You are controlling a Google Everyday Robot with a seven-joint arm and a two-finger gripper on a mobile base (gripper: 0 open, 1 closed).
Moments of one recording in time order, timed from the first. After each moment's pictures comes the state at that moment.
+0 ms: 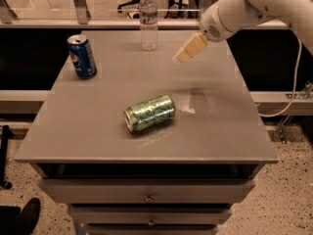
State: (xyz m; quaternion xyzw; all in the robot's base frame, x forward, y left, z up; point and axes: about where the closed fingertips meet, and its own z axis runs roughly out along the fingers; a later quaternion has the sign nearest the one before) arm 0.708 -0.115 0.932 -0.48 0.78 0.06 0.41
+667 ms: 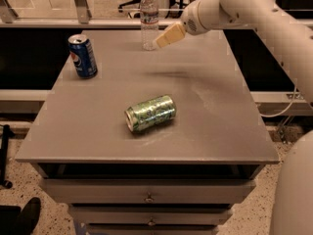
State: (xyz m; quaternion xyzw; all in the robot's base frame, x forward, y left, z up) arm 0.787 -0.075 0.936 -0.41 0.76 0.11 0.49
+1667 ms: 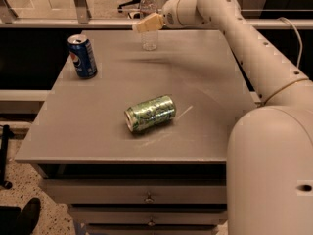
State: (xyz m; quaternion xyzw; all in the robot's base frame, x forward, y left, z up) arm 0.865 -0.015 0.944 -0.36 0.73 0.18 0.56
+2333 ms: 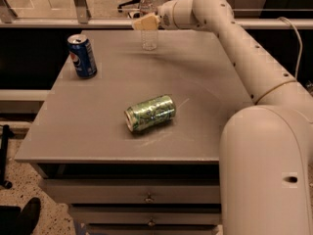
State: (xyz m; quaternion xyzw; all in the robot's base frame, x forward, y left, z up) arm 0.877 -0.004 0.934 -0.34 0.73 0.21 0.56
